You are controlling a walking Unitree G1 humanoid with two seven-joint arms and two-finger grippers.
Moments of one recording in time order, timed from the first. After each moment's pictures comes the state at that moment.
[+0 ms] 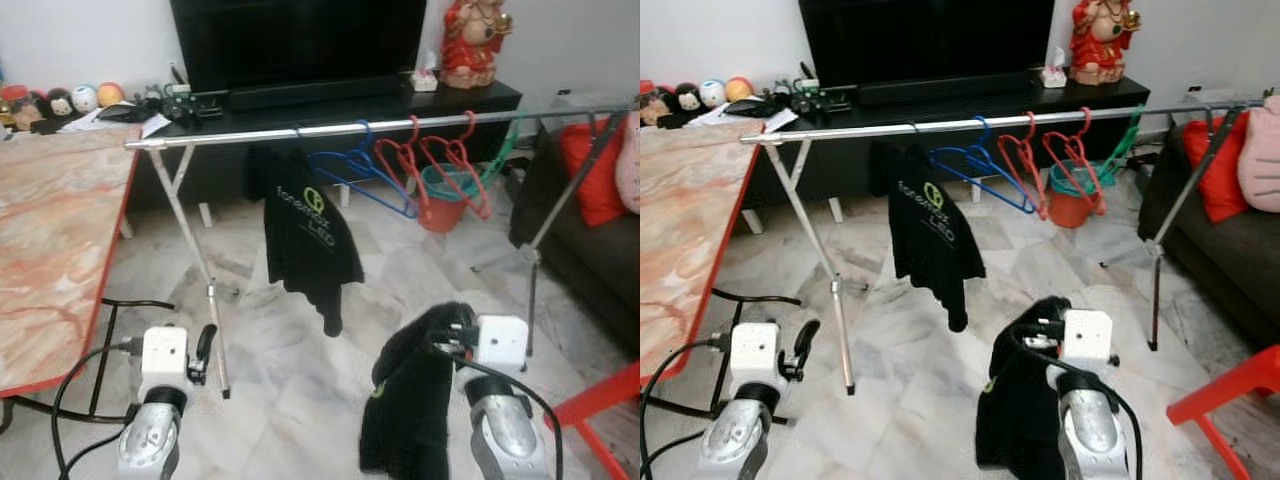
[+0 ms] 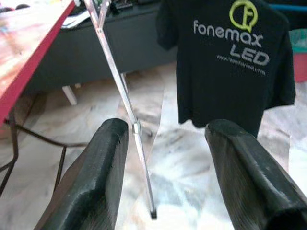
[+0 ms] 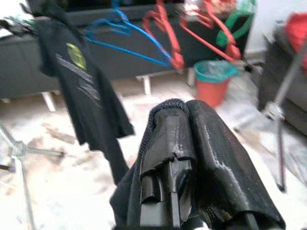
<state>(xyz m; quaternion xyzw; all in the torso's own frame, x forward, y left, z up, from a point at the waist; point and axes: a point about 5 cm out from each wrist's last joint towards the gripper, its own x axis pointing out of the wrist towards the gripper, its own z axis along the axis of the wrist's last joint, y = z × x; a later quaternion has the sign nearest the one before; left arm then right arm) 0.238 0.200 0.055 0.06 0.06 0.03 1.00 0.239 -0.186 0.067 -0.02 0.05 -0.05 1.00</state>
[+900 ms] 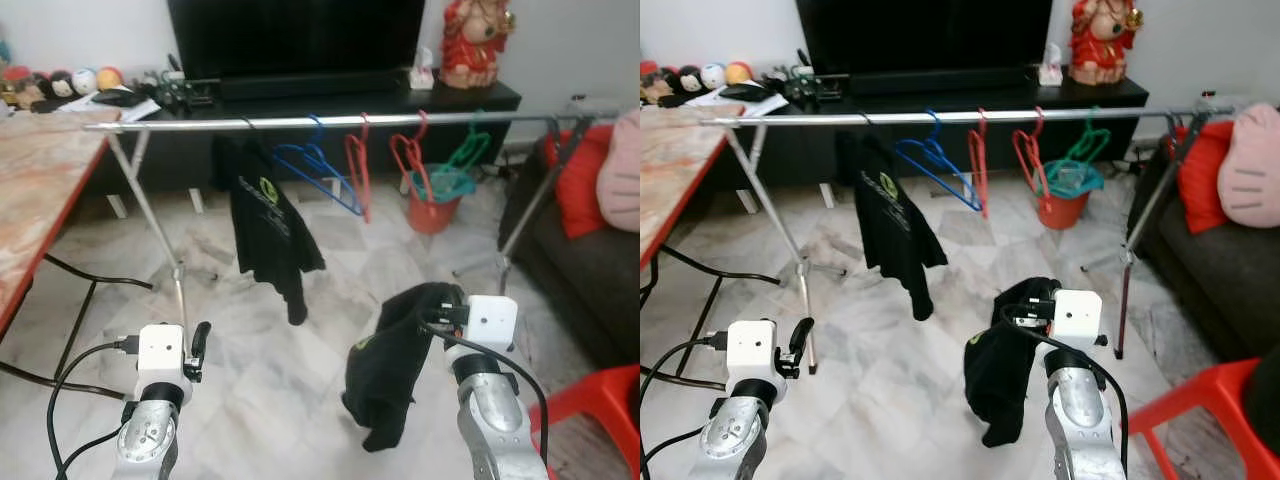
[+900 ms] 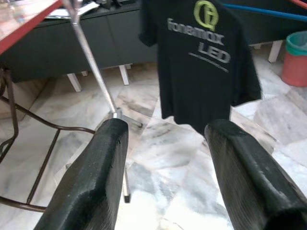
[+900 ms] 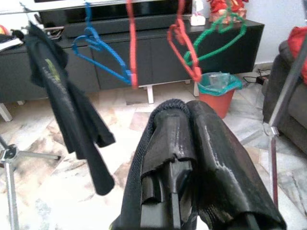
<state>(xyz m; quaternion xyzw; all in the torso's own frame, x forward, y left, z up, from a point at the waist) 0.244 0.200 0.059 0.06 0.05 0.05 1.00 0.261 -0.169 0.082 0.00 0.03 -0.03 1.00</state>
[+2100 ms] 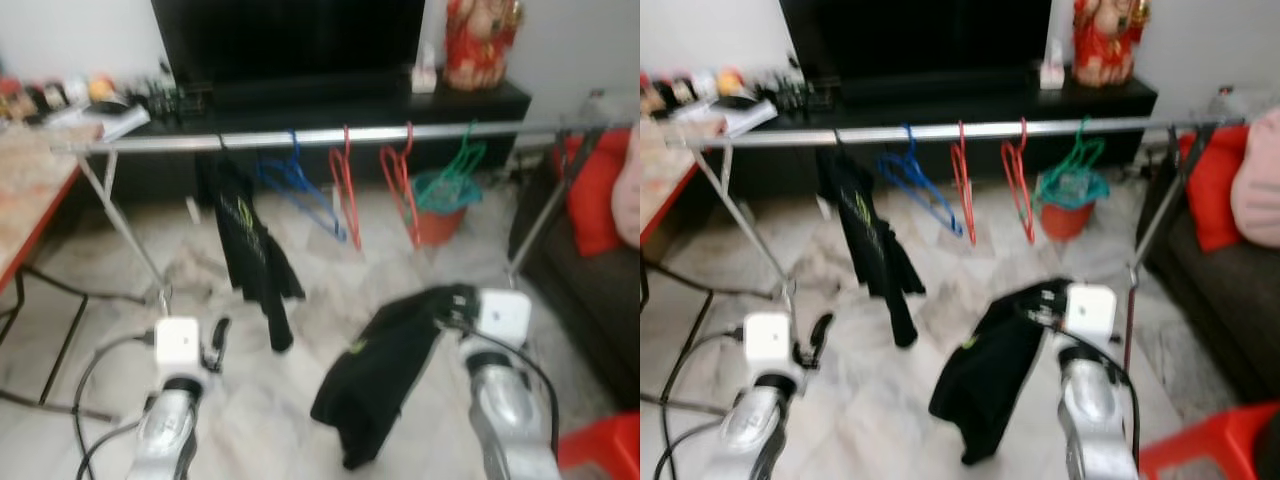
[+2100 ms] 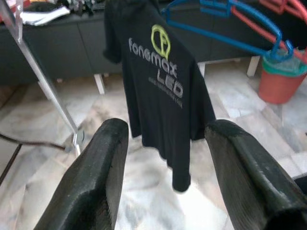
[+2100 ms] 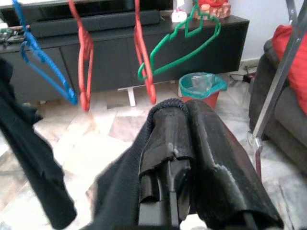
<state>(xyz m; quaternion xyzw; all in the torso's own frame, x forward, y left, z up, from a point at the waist) 0.250 0.181 0.061 0.02 0.05 0.02 1.00 0.266 -0.184 0.077 -0.01 0.04 -0.06 1.00</state>
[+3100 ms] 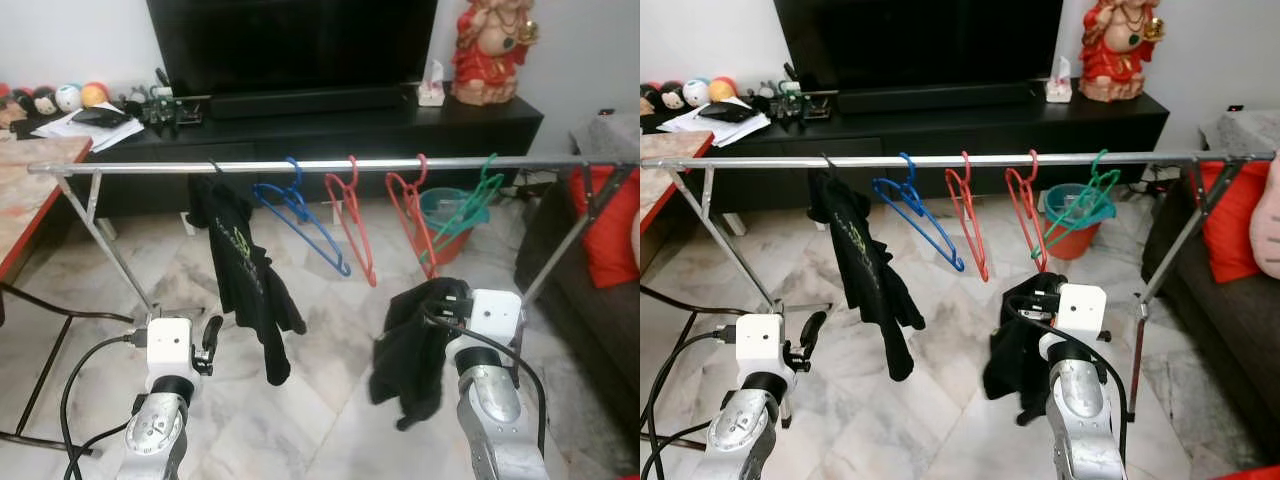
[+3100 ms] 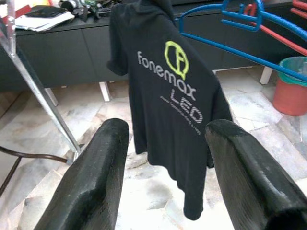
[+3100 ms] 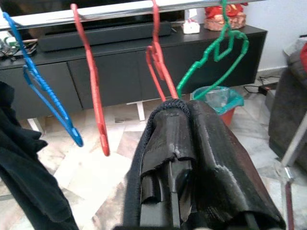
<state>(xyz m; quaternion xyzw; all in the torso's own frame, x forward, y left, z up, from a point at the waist) 0.249 0.192 0.063 0.03 0.05 0.03 1.00 0.270 -0.173 0.081 0.00 0.02 -0.05 1.00</state>
